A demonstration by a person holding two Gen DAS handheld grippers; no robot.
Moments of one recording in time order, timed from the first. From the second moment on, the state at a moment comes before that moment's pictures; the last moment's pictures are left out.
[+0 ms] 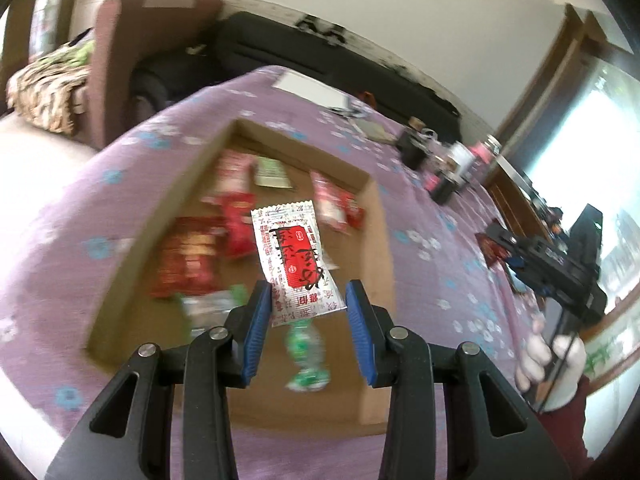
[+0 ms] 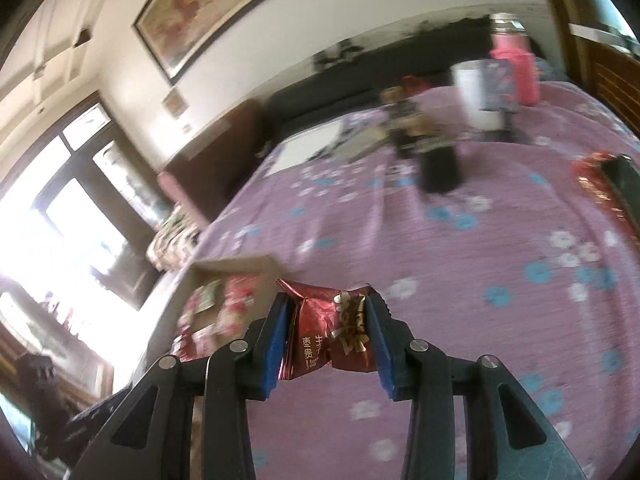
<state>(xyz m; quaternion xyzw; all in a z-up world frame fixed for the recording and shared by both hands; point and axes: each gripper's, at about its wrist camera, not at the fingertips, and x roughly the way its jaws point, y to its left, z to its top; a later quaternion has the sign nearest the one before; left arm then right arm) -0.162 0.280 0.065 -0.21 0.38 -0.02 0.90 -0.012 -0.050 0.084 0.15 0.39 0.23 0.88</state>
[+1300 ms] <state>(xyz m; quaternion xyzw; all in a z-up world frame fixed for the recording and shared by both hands) -0.181 0.296 0.042 -0.17 0.41 0.03 0.89 -0.082 0.154 0.033 -0.11 0.40 0.32 0.85</state>
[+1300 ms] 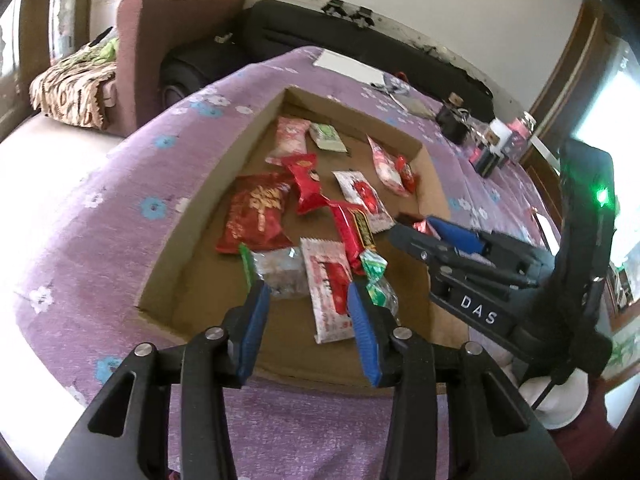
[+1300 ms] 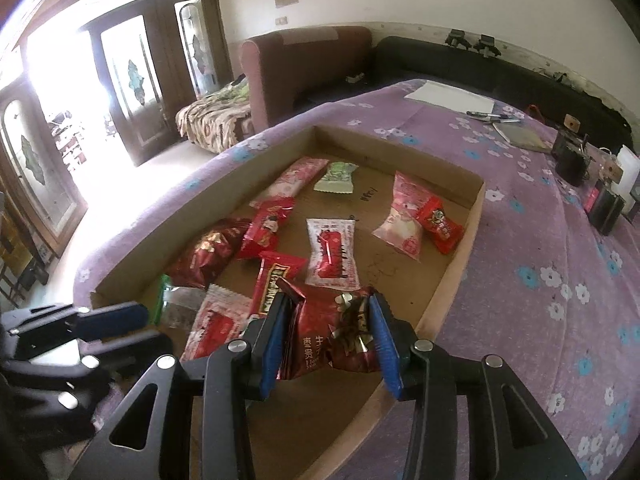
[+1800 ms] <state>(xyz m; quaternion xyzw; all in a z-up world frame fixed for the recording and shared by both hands) -0.190 0.286 0.061 -0.13 0.38 0.09 0.91 -0.101 0.126 0.066 -0.06 0.36 0.33 0.87</state>
